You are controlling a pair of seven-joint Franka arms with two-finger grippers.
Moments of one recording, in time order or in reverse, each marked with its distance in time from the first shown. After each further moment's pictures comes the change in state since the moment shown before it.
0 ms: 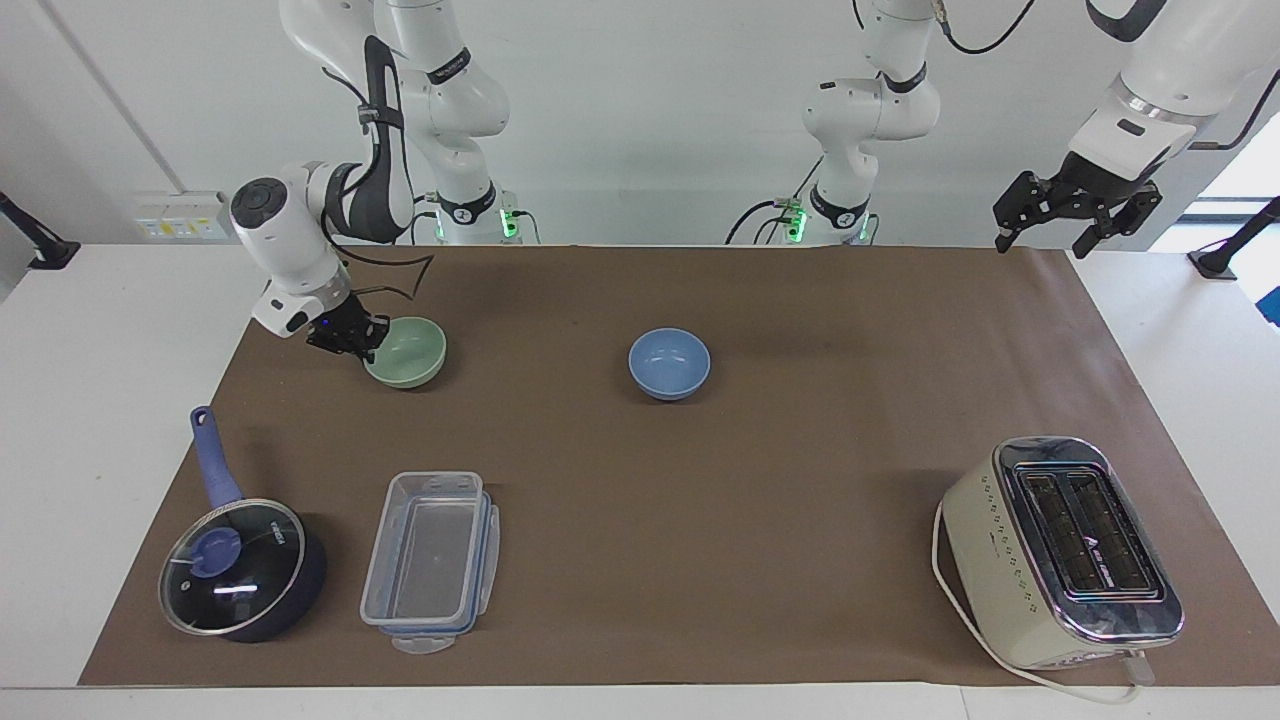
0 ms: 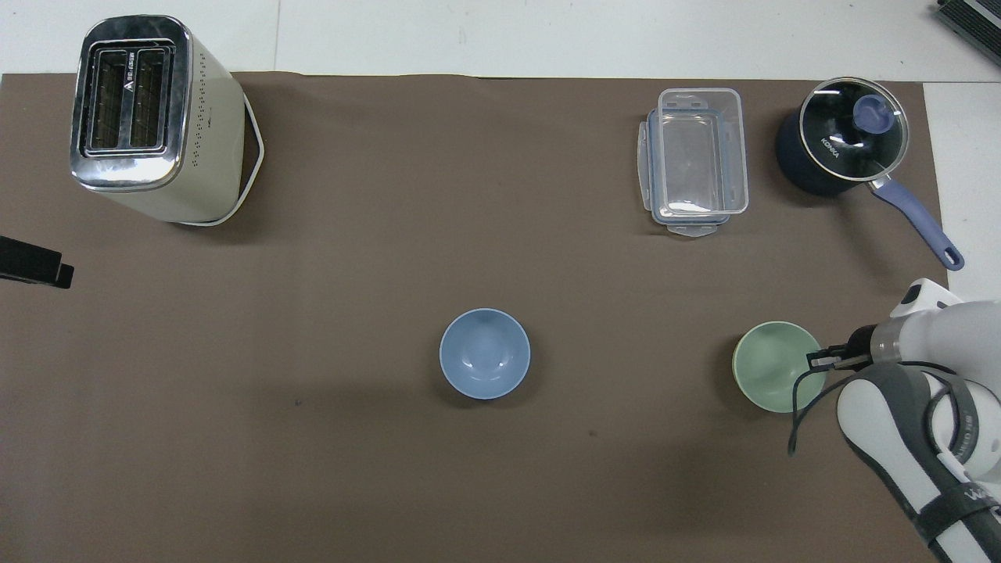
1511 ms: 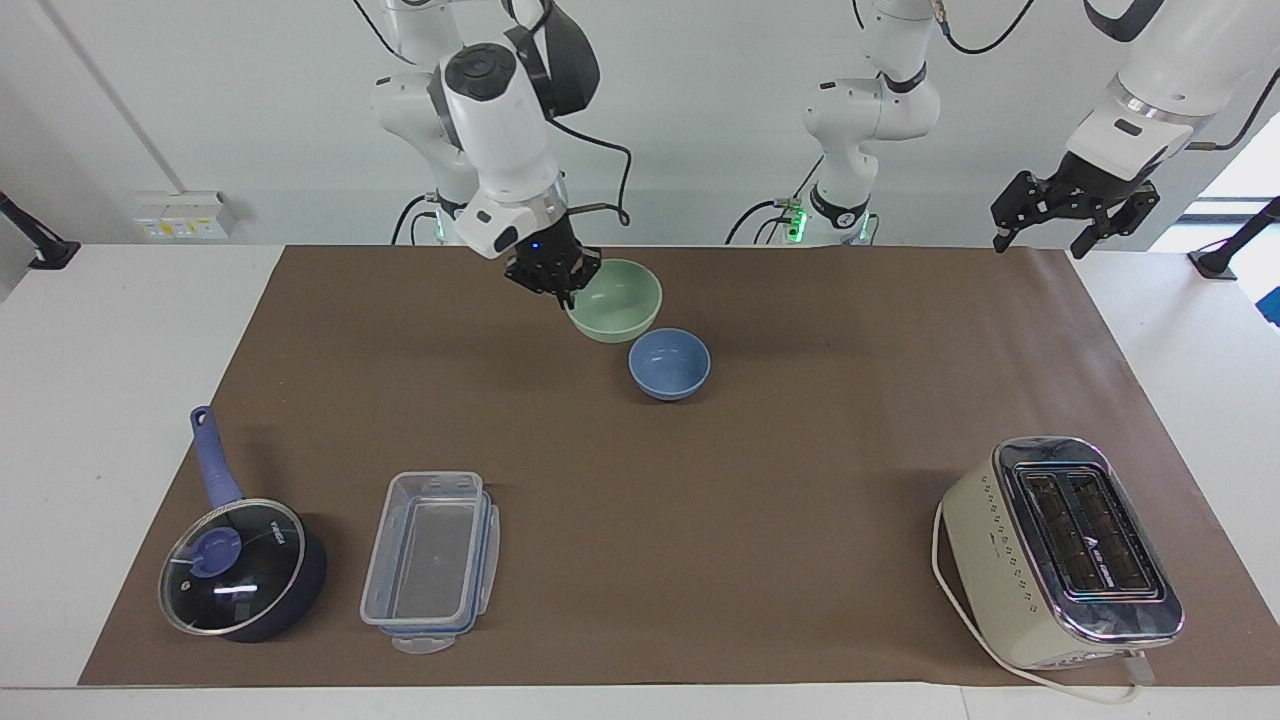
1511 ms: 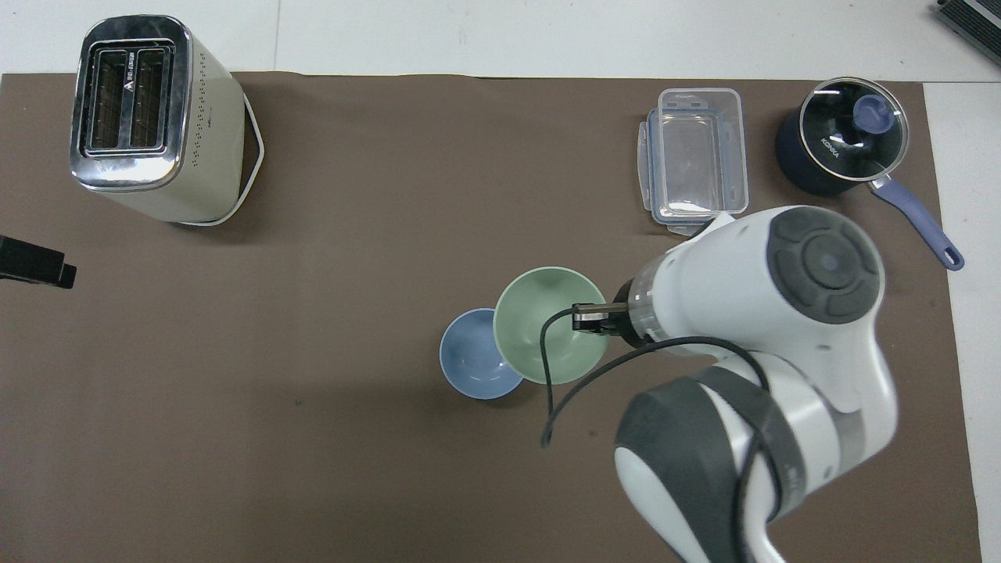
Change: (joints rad) left arm 0.000 0.000 -0.004 0.000 0.000 0.000 0.000; right arm 0.280 0.083 0.385 0.511 0.144 -0.338 0.824
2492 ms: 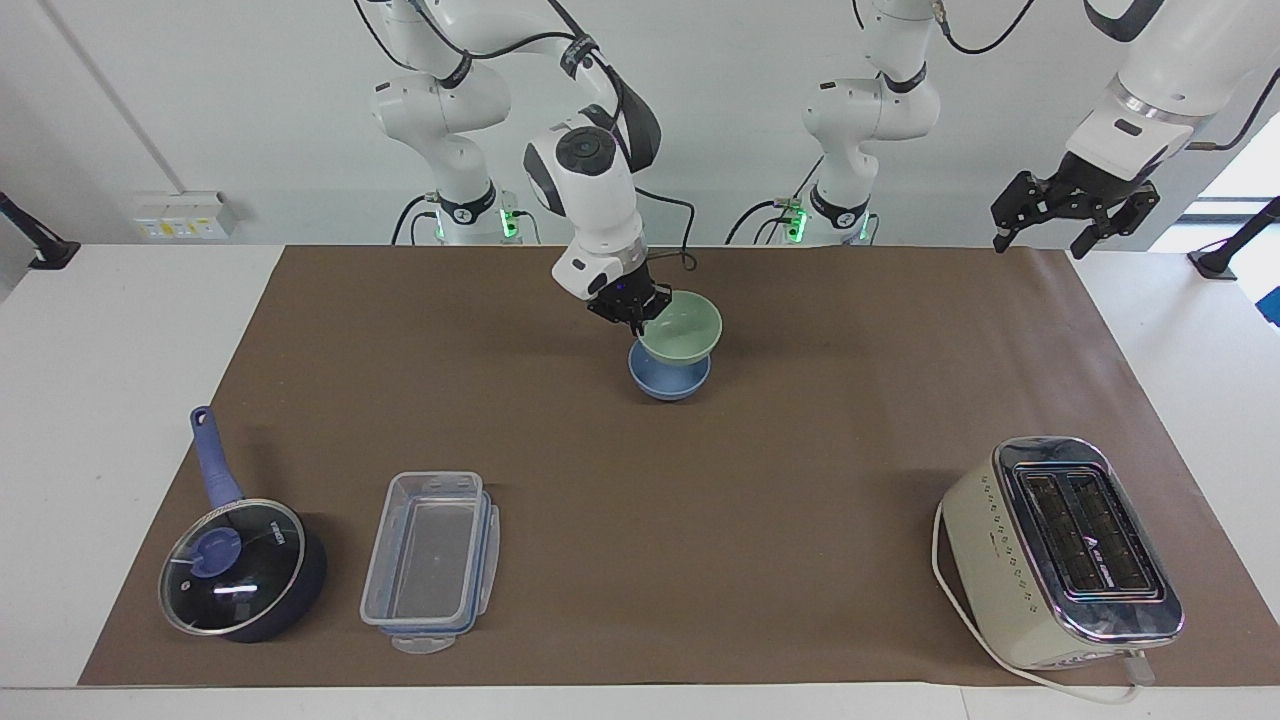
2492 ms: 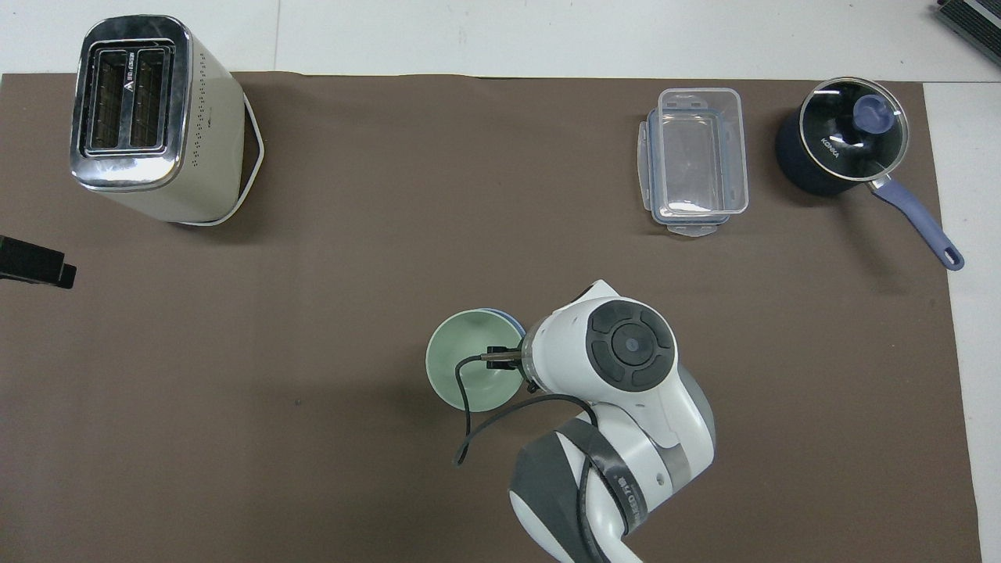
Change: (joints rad) left arm 0.000 0.000 0.000 0.000 0.000 0.000 0.000; right arm 0.137 0.089 -0.003 -0.178 -0.007 0.296 0.096
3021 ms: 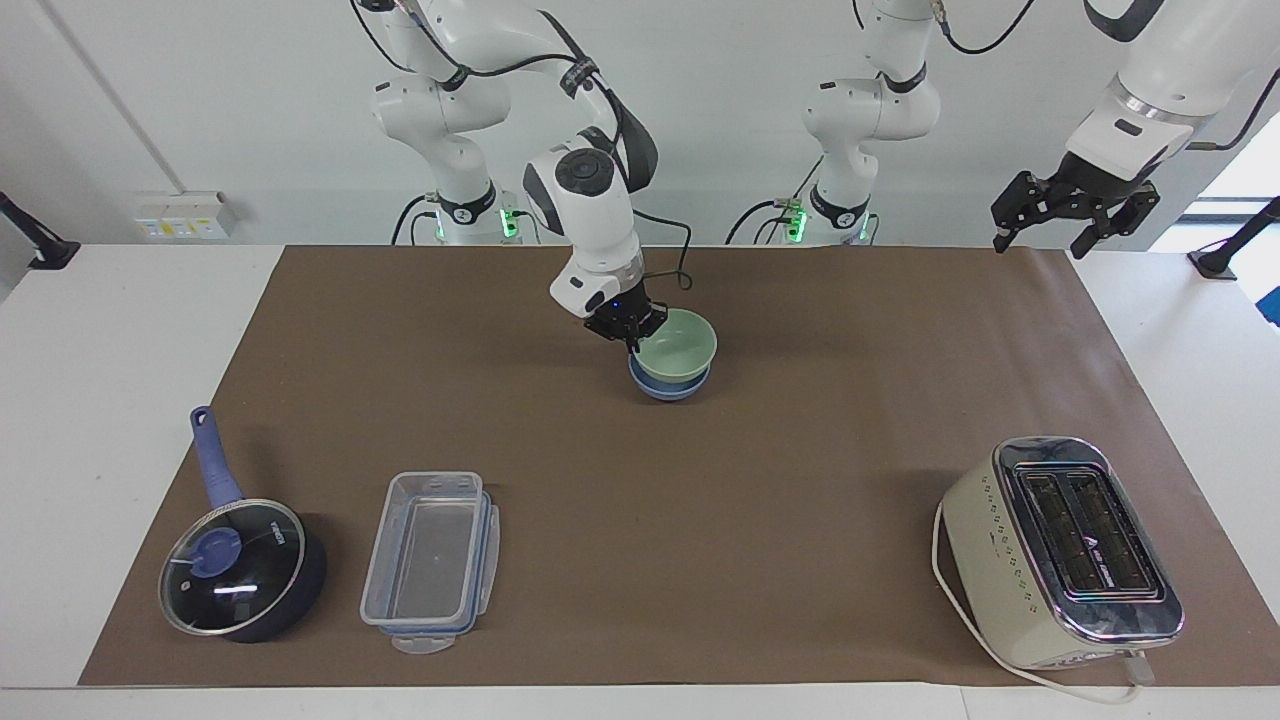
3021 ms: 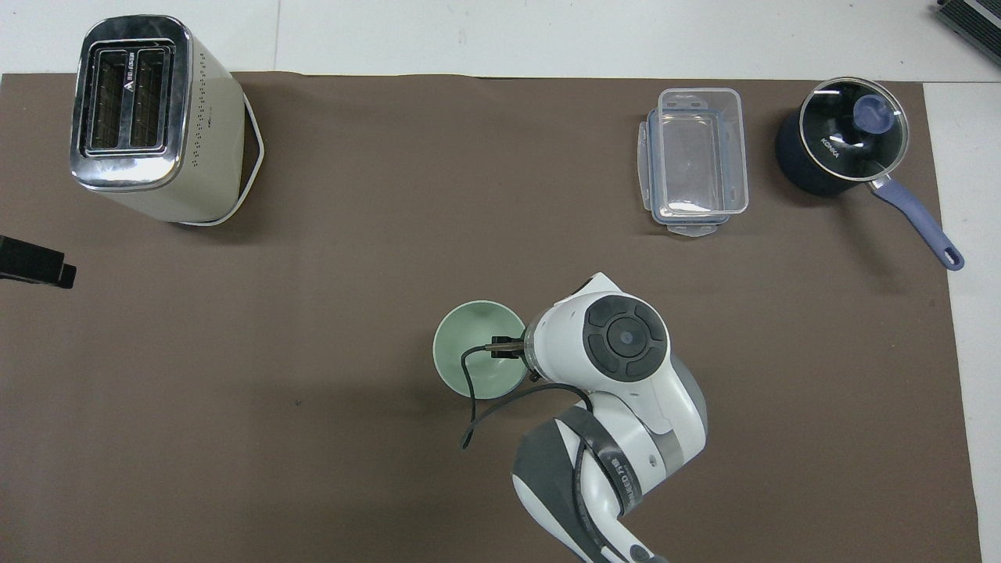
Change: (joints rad) left arm 0.000 0.000 0.000 0.000 0.000 0.000 0.000; right arm -0.005 0.038 -0.005 -0.003 -0.048 0.045 0.000
